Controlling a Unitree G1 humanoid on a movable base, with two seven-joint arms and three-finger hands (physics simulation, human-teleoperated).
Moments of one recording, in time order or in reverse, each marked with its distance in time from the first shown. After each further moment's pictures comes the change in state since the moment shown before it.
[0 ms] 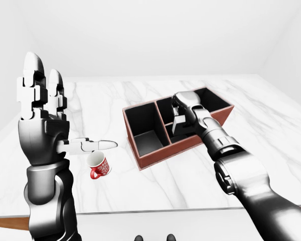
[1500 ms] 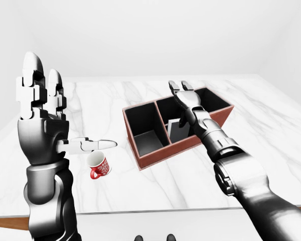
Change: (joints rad) left arm -0.002 0.002 0.002 0.003 0.001 0.000 0.003; right arm 0.017 0.005 -0.003 -0.012 0.033 0.000 -0.065
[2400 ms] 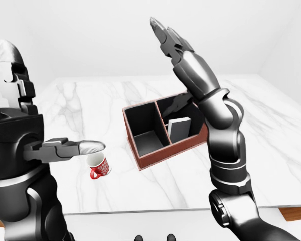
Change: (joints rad) left arm -0.036 0.030 0.079 -0.142 -0.103 0.000 0.021; right arm 0.350 0.108 -0.059 -1.462 0.350 0.175 0.661
